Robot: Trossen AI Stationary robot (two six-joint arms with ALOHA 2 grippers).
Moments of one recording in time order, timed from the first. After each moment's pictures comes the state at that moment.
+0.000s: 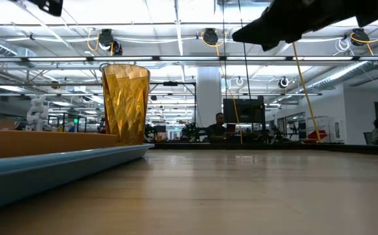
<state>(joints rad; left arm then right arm) -0.60 0.64 0.50 -0.06 -0.46 0.10 0.23 1.22 0.57 0.34 0.23 -0.07</state>
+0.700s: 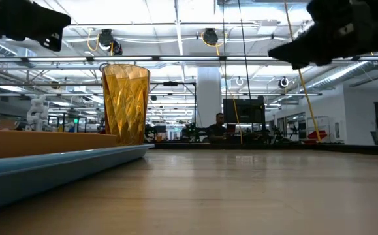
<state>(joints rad) -0.44 0.40 0.21 0.13 -0.33 0.10 0.19 0.90 0.20 0.57 0.22 -0.10</state>
